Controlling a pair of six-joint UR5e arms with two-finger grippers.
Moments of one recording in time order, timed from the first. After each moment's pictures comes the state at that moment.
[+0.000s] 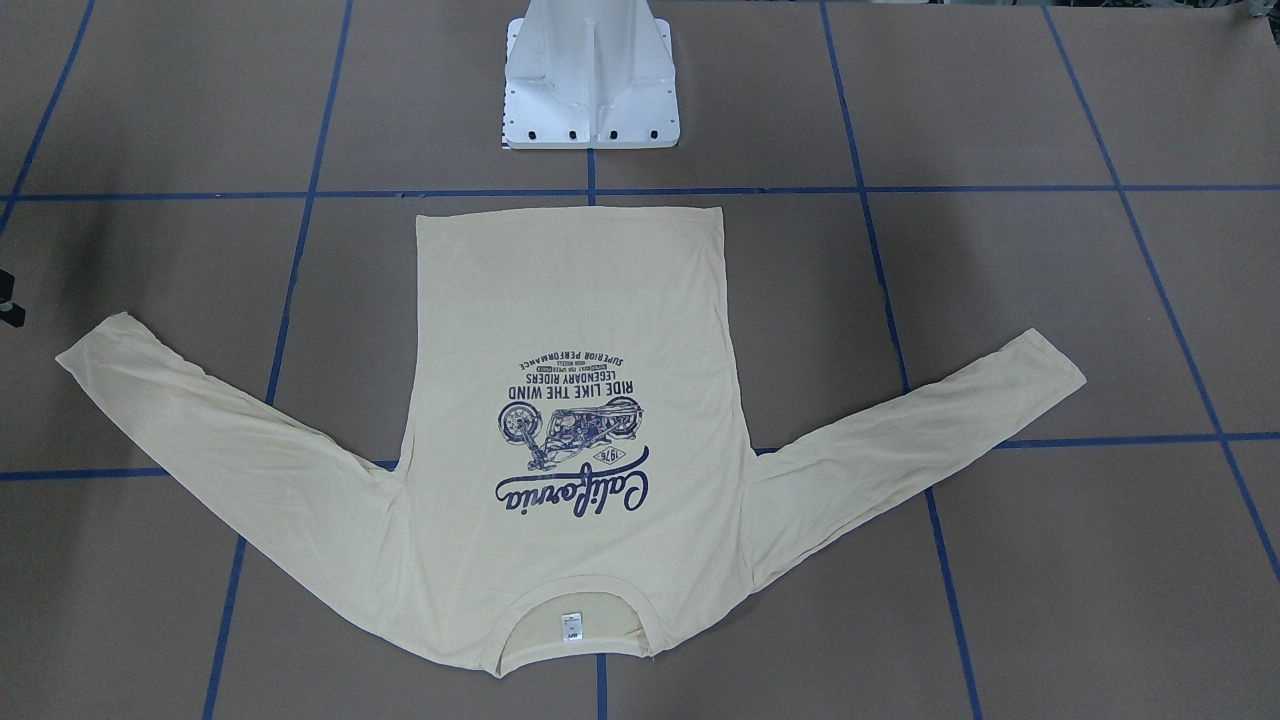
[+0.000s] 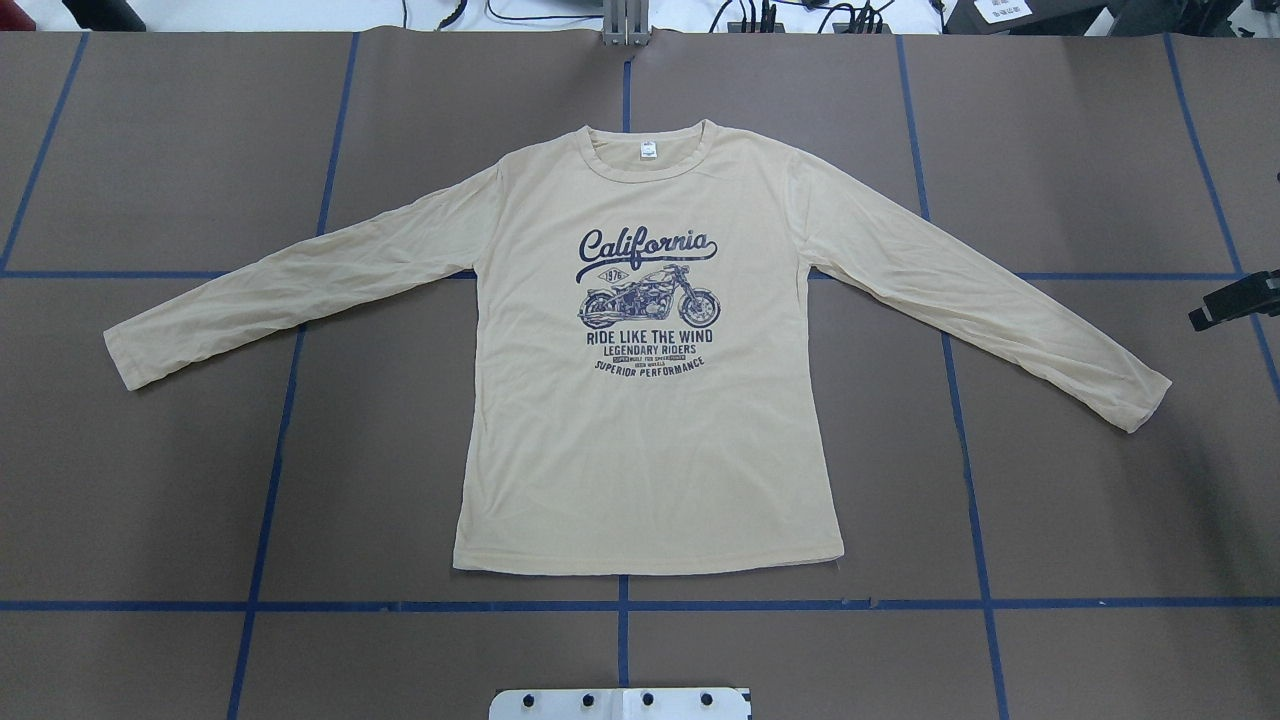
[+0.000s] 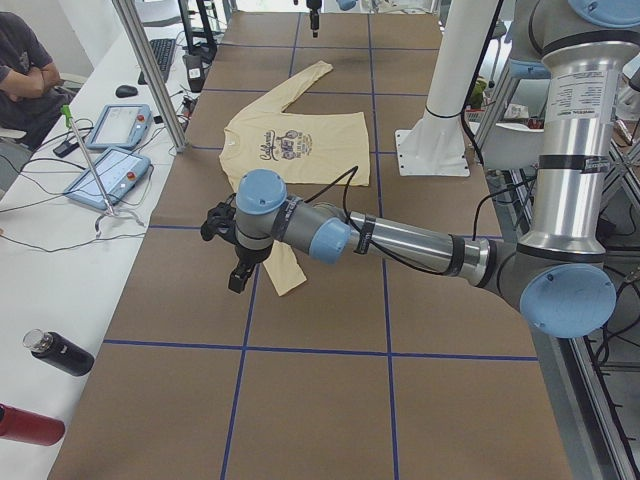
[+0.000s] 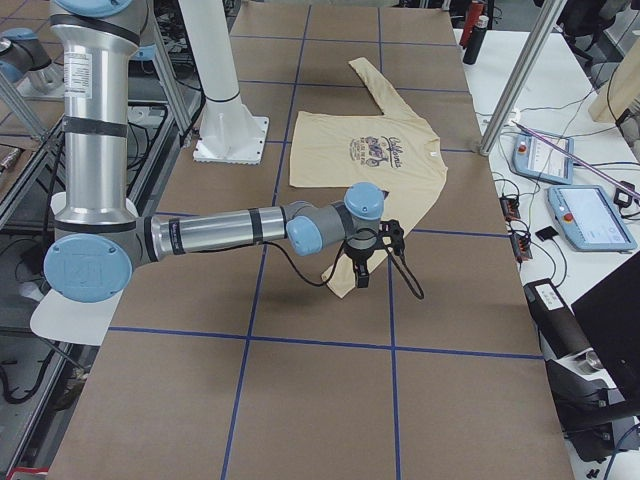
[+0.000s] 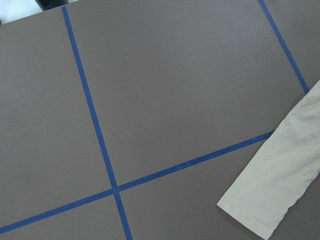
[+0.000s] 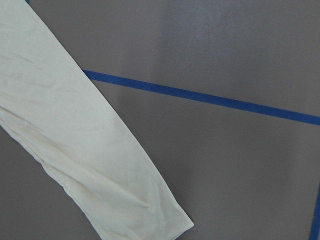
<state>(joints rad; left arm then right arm) -1.51 -1.61 -1.74 -1.82 -2.37 -0.02 1.21 -1.65 1.73 -1.22 2.31 0.34</state>
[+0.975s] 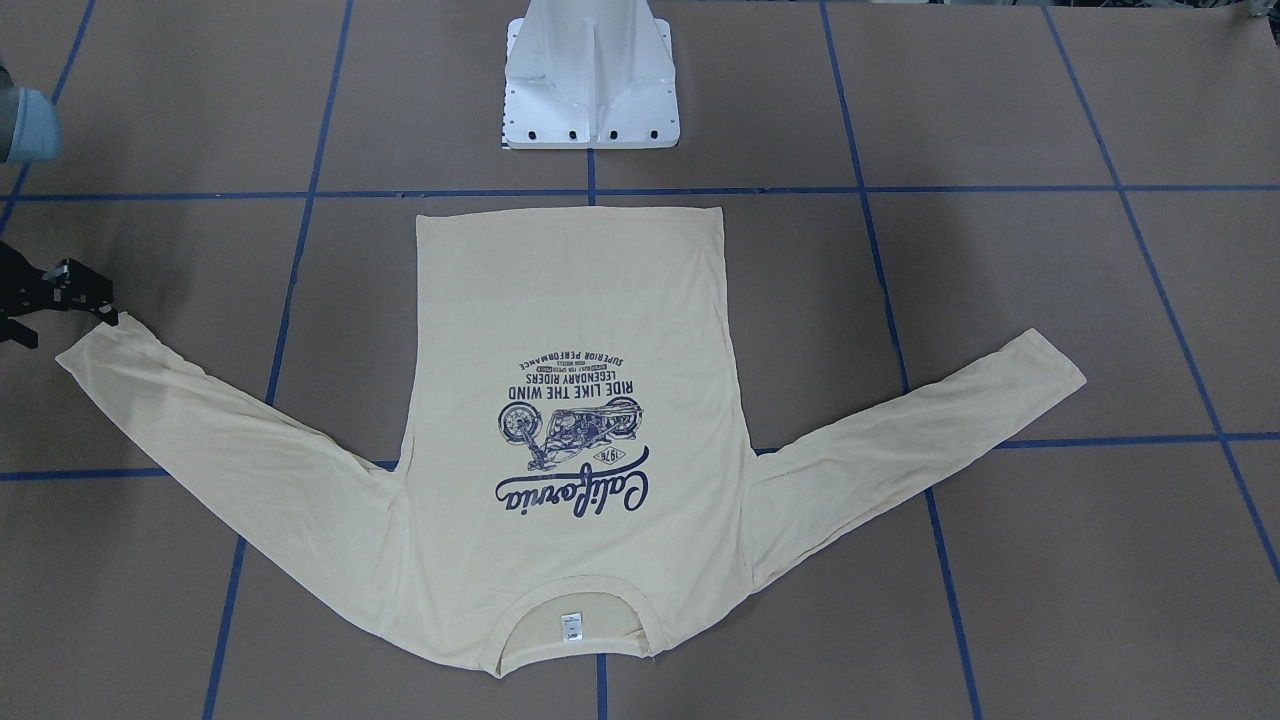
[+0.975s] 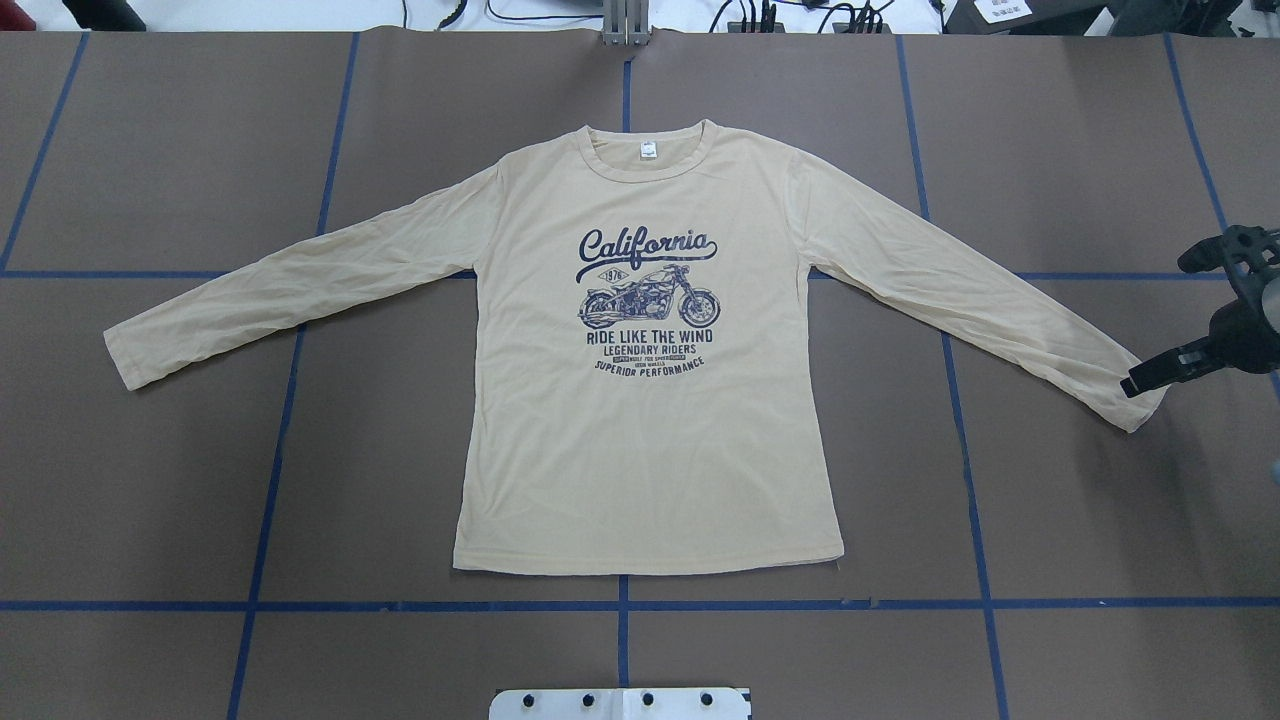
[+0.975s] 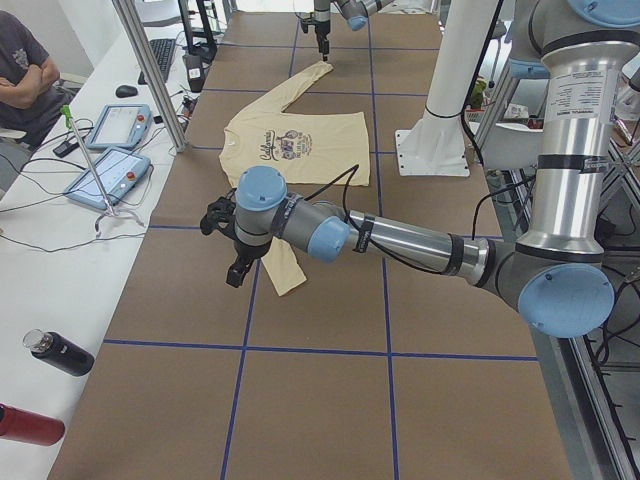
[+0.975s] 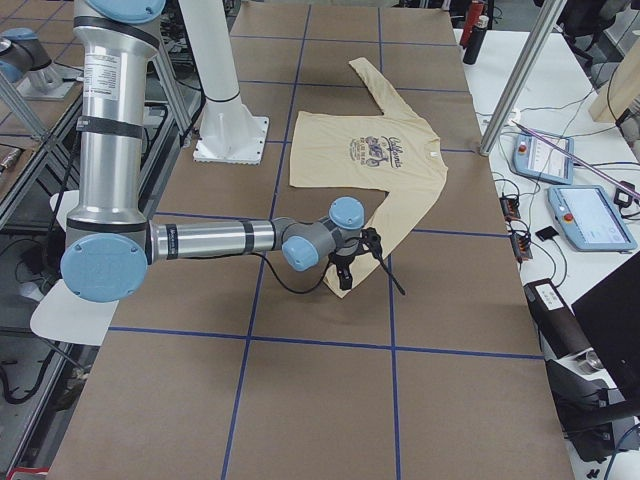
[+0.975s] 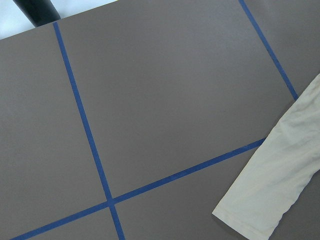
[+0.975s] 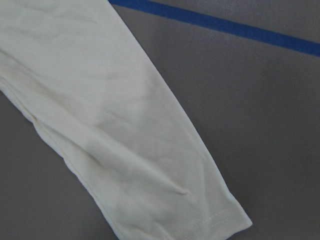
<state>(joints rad) -1.51 -1.61 -1.75 -1.83 -2.39 -0.01 1.03 -1.68 1.66 -1.07 2.26 0.46</state>
